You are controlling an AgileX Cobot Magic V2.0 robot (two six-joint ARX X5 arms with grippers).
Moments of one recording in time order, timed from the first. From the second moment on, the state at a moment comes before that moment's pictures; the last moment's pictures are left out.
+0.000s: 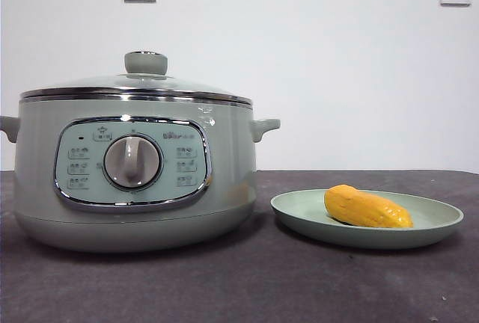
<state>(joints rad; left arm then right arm) -0.48 0.31 0.60 -0.66 -0.19 0.01 0.46 0.49 0.55 -0.46 0.32 0.19</state>
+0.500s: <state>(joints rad) -0.08 0.08 0.17 -0.23 -0.03 0.02 0.46 0.50 0.55 -0.46 0.32 0.19</state>
